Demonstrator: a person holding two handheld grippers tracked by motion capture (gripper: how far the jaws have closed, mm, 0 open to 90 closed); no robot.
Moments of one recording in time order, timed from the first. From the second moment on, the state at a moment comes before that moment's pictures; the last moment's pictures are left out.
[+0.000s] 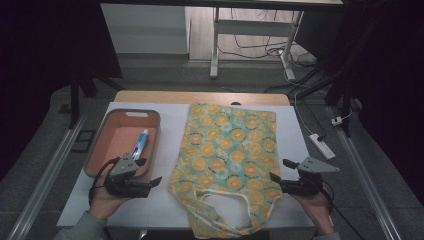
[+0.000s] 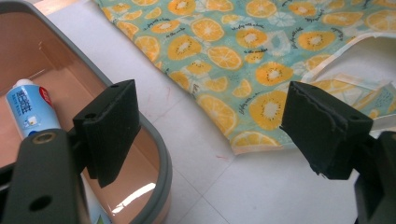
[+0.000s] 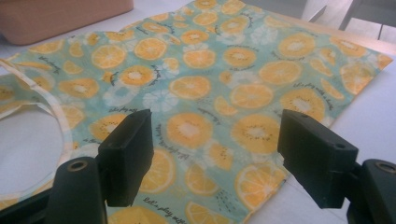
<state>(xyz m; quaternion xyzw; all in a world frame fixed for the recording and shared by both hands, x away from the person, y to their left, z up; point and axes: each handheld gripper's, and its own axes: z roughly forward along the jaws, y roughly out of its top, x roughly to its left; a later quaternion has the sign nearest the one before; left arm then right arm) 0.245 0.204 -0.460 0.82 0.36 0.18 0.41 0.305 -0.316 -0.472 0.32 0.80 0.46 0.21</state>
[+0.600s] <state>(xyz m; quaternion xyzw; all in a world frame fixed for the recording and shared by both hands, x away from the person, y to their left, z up) 0.254 0.189 -0.456 0.83 0.34 0.18 0.40 0.302 -0.307 -0.472 0.31 0.80 0.47 0.20</state>
